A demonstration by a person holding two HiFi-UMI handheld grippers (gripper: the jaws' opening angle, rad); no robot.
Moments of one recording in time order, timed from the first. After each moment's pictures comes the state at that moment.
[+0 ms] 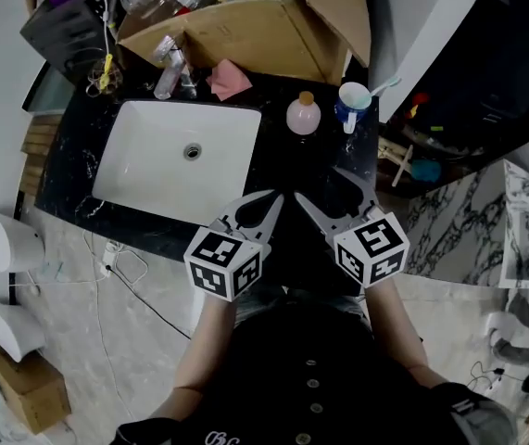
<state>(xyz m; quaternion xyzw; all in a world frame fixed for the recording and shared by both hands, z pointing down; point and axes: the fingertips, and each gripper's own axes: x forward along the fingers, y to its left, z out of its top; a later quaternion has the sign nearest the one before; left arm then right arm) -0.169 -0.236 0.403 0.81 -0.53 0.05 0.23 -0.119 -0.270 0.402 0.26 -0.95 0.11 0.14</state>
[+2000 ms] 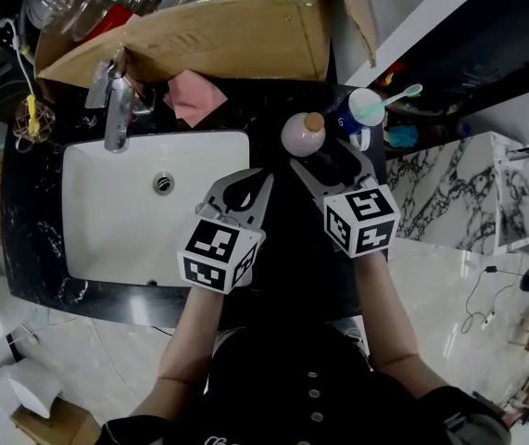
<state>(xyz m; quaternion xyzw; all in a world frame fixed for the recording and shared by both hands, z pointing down) -0.232 -0.363 0.451 0.86 -0.44 0.10 0.22 -0.159 -0.411 0.470 0.43 -0.86 0.16 0.22</state>
